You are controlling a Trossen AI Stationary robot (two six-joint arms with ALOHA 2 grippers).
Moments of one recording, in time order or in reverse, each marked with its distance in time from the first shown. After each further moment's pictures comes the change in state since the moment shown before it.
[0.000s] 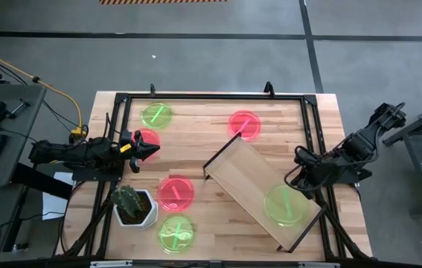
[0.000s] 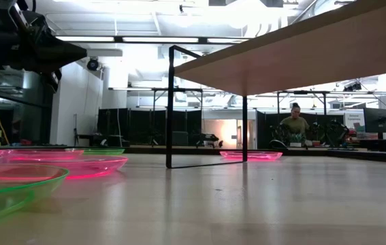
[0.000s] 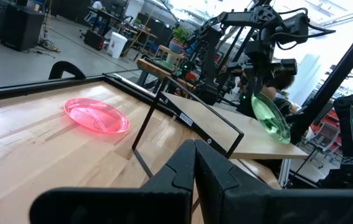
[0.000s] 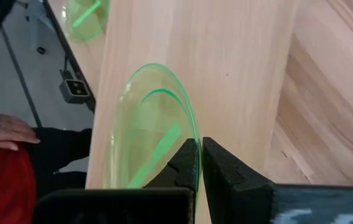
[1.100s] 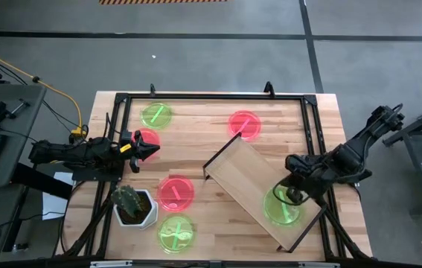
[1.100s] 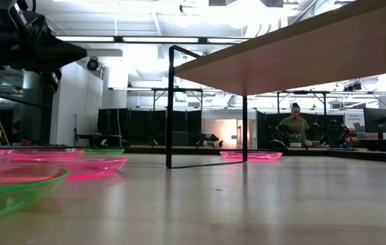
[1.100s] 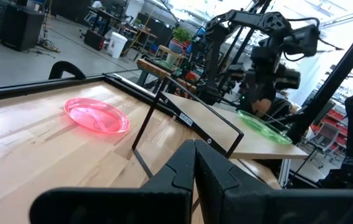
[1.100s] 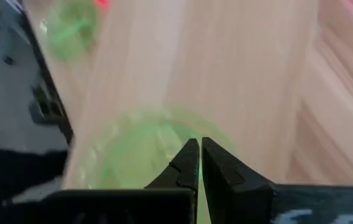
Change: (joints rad) left arm 0.000 0.000 0.000 0.000 0.000 0.000; right arm -0.004 0.138 0.000 0.091 0.156 -0.088
